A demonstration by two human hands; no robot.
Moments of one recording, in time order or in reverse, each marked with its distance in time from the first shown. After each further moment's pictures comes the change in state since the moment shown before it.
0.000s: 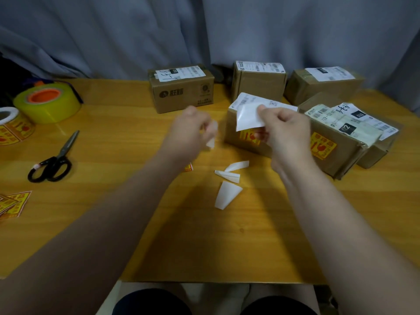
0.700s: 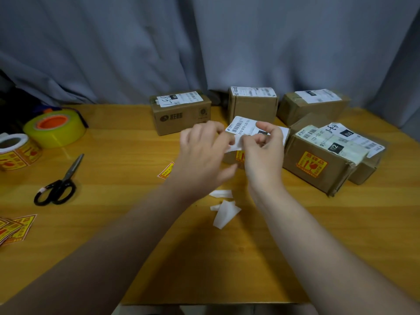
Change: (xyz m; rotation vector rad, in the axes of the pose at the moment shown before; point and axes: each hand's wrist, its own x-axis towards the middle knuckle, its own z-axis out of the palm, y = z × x) left_hand -0.020 0.037 -0.007 0.339 0.303 0.415; right_hand -0.016 0.002 0.029 0.056 0.082 -0.077
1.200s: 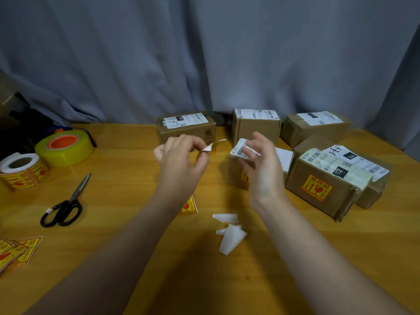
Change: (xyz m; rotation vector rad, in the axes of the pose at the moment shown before) left_hand 0.011 -0.031 -0.015 -0.354 0.155 -0.422; right_hand 0.008 -0.018 0.011 0.298 -0.165 0.185
